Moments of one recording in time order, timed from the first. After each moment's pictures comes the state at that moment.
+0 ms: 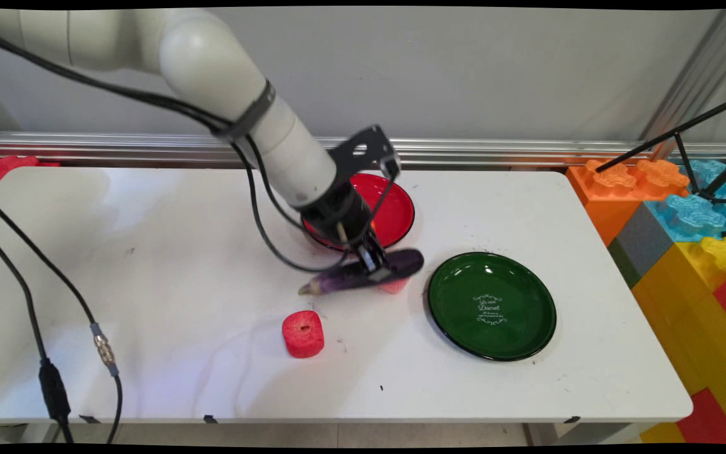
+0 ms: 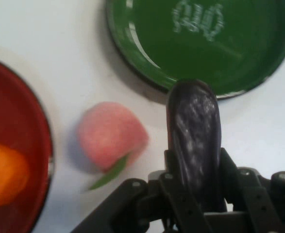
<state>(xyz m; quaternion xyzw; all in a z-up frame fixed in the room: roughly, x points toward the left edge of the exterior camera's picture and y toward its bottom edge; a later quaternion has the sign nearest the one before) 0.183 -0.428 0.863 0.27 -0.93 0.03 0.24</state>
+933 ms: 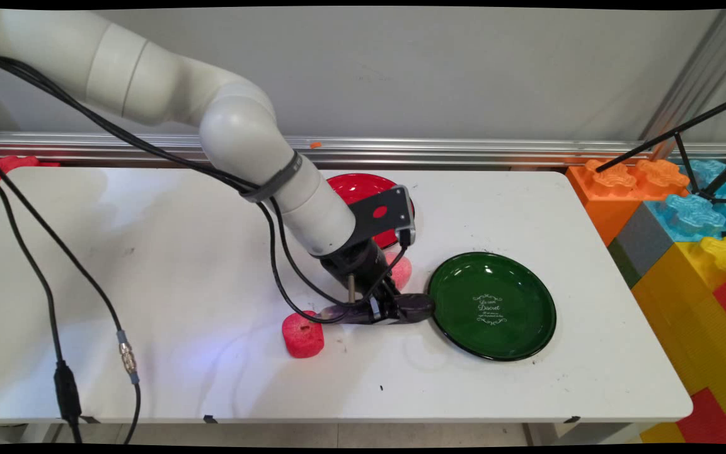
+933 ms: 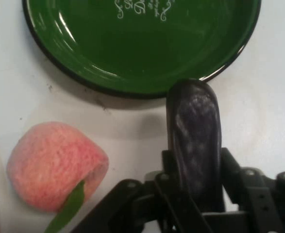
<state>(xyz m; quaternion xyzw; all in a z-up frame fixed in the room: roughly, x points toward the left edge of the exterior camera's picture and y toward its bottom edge) 0.157 -0.417 0.807 0.18 -0.96 0.03 0.23</state>
